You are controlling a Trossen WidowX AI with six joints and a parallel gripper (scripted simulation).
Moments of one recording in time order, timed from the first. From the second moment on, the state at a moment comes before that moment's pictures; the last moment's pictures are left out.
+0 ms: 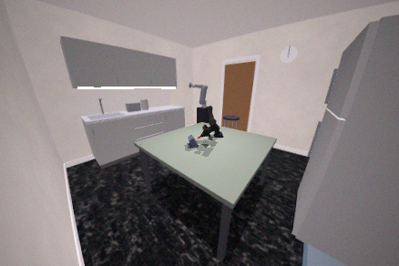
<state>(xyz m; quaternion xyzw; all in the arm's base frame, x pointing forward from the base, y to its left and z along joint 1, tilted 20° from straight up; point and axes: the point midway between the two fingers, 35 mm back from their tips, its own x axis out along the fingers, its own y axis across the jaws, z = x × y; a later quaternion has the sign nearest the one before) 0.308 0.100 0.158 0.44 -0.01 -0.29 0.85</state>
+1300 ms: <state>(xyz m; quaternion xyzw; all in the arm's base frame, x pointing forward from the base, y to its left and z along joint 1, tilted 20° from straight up) 0.309 0.098 0.158 0.30 0.03 -0.29 0.91</state>
